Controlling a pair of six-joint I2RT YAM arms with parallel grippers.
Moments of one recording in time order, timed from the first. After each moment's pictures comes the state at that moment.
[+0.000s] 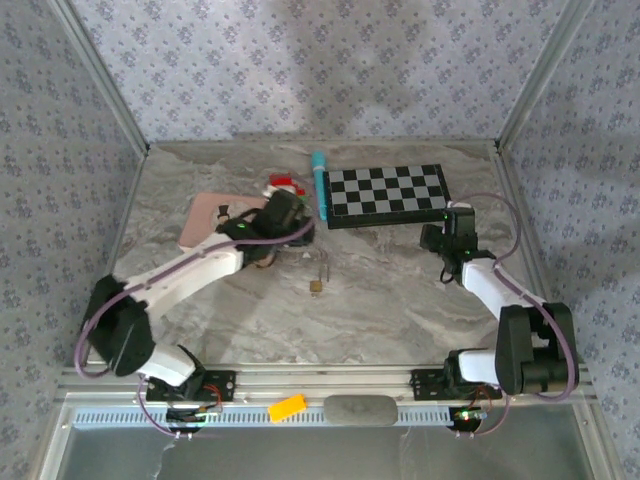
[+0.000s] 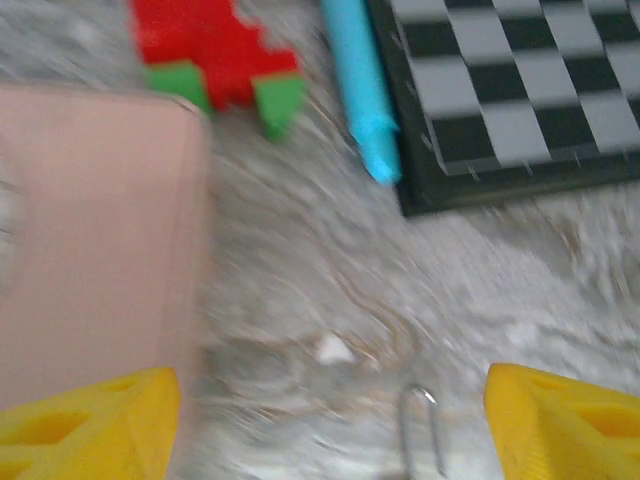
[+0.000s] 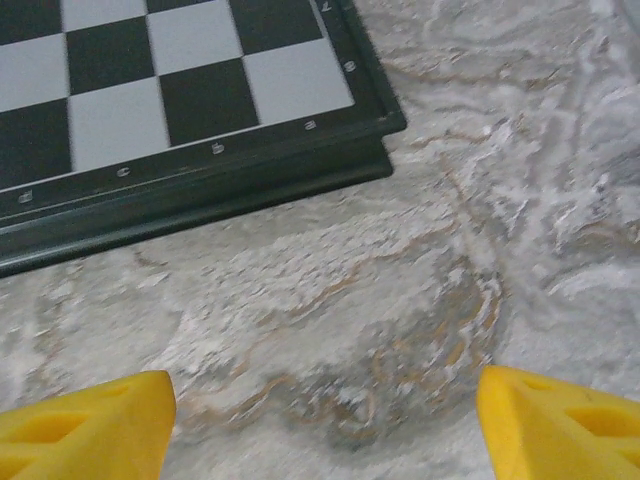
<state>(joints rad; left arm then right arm) -0.71 1.43 1.14 -0.51 -0.31 -0.56 0.06 1.31 0.61 -0.03 0.20 0.16</state>
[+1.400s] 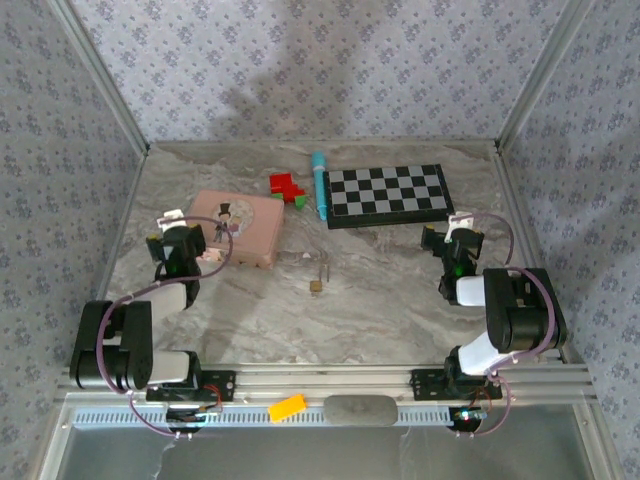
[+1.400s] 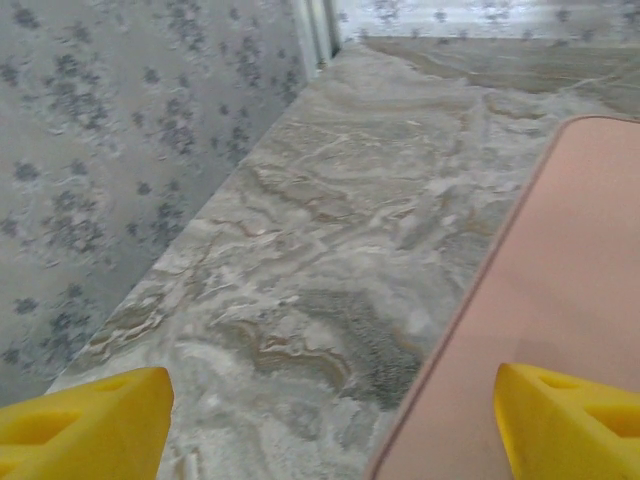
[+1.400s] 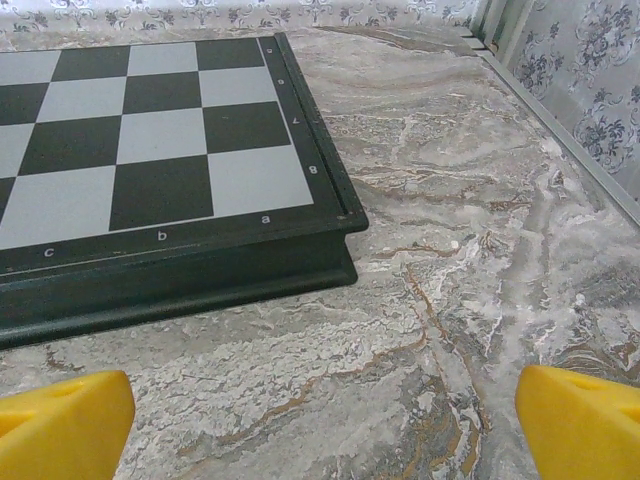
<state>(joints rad) -0.05 1.32 0.38 0.54 -0.47 -0.06 0.00 1.53 0.35 0.78 0.19 0.01</state>
